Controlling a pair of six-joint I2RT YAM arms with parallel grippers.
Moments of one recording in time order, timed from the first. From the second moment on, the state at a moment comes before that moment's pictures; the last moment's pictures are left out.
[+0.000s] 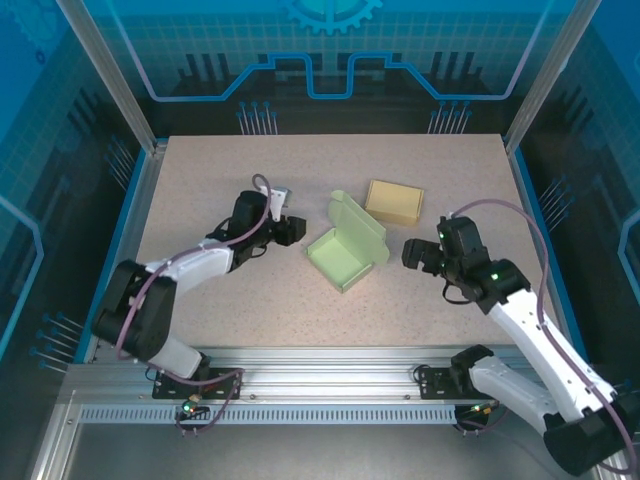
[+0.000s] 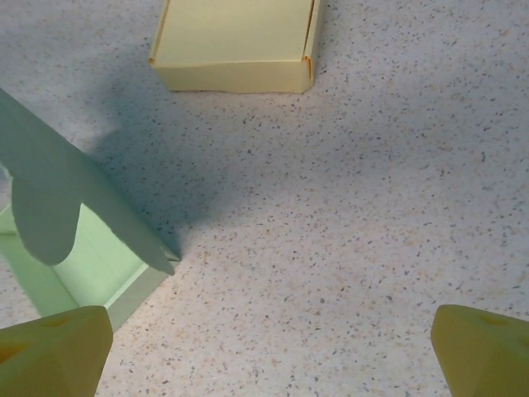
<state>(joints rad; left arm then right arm) -0.35 1.56 0.84 0.11 0.30 -0.20 0.39 0.85 0.83 -0.82 0.18 0.55</state>
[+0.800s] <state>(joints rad) -0.25 2.07 1.61 -0.49 1.05 0.71 0.26 0.50 0.64 -0.74 0.03 0.67</state>
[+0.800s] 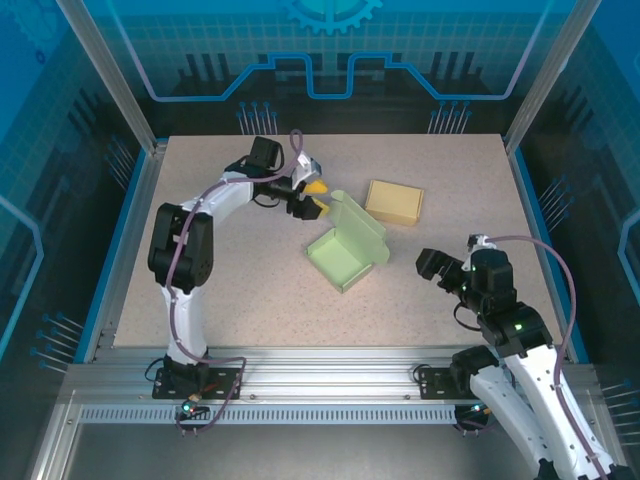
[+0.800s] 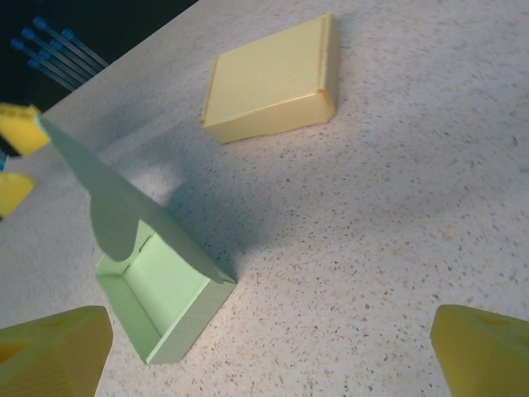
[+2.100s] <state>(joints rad) -0.29 2.28 1.83 -0.73 1.02 0.91 0.25 0.45 0.55 -0.63 -0.04 0.68</state>
